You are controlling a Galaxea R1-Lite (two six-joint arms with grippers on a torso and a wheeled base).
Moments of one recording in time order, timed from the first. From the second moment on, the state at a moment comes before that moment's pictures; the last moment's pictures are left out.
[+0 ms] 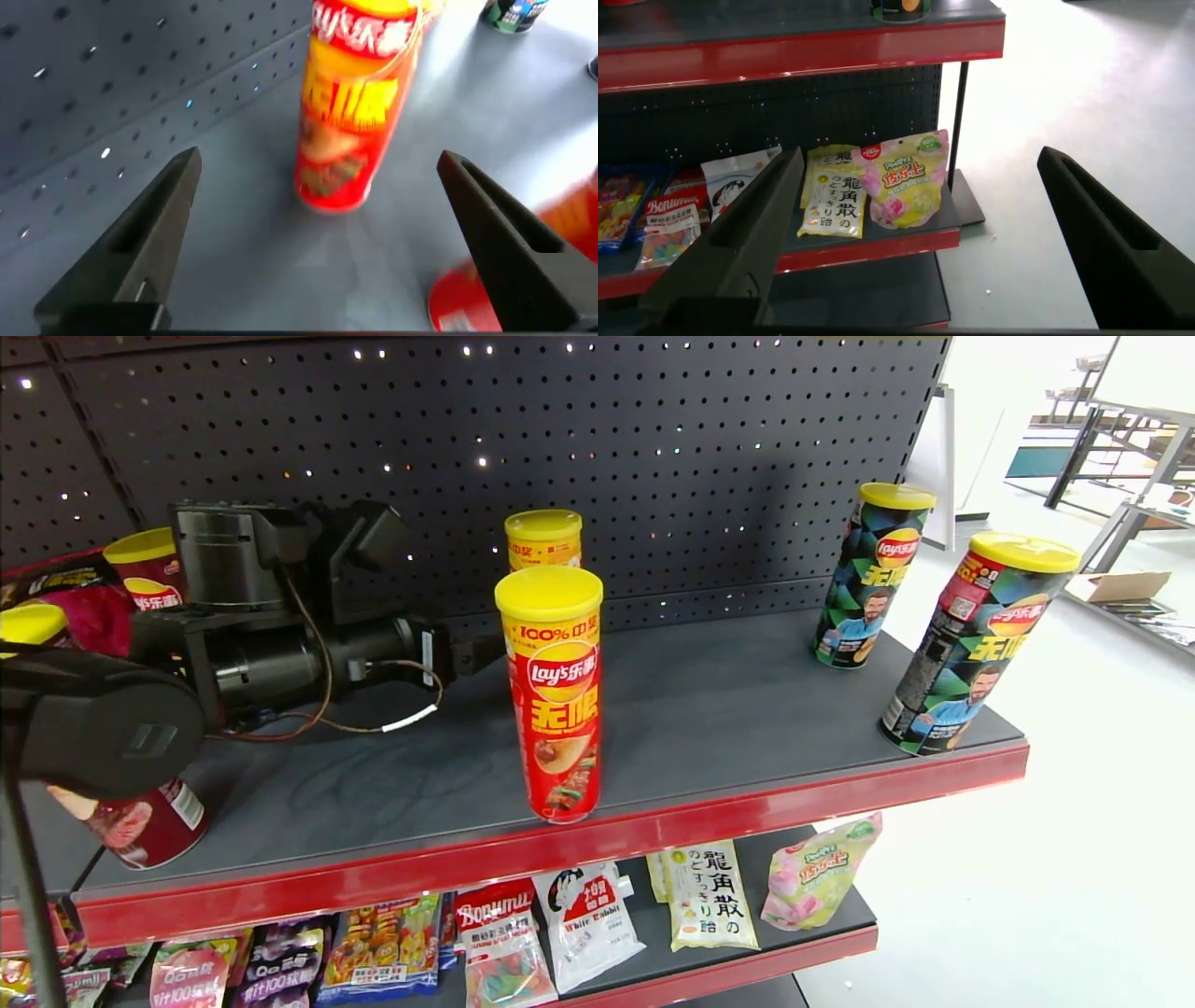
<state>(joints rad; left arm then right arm) -0.33 1.72 -0.98 -0.51 -0.28 0.05 0.00 0.00 0.00 0.00 0.04 0.00</state>
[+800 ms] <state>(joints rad) -0.21 0.69 -0.56 0.08 -0.27 0.01 0.00 0.00 0.00 0.00 0.04 0.00</state>
